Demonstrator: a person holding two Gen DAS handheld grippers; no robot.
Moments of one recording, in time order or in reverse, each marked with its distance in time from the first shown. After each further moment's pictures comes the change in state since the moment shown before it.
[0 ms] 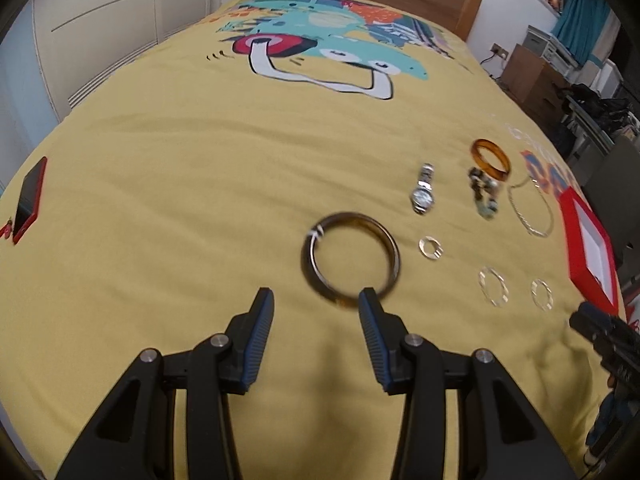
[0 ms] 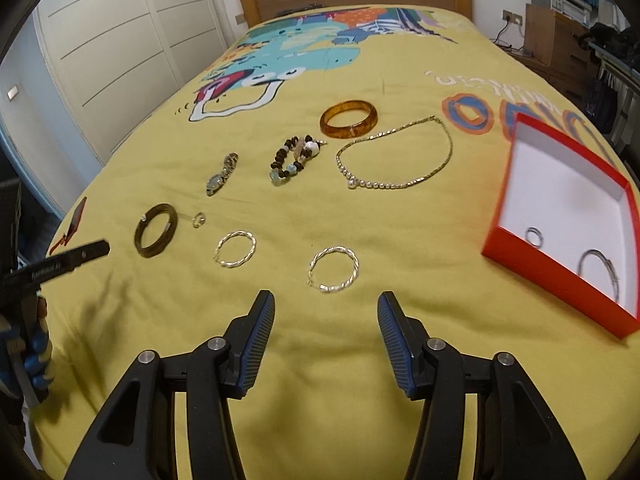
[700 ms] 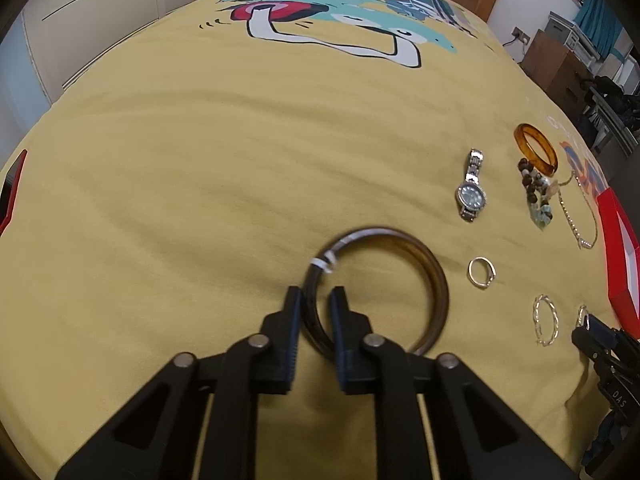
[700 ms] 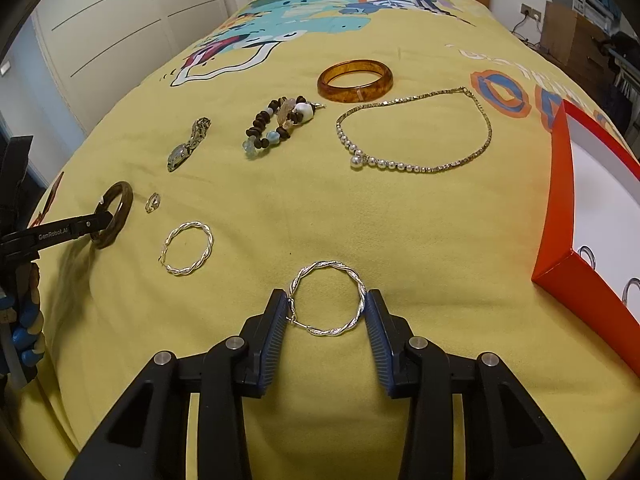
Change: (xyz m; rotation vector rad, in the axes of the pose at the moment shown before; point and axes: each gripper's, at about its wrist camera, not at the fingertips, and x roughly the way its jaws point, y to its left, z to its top) left arm 0.062 -0.003 0.015 -0.012 0.072 0.050; right arm 0.067 -0.004 0.009 -0.055 0.077 -0.023
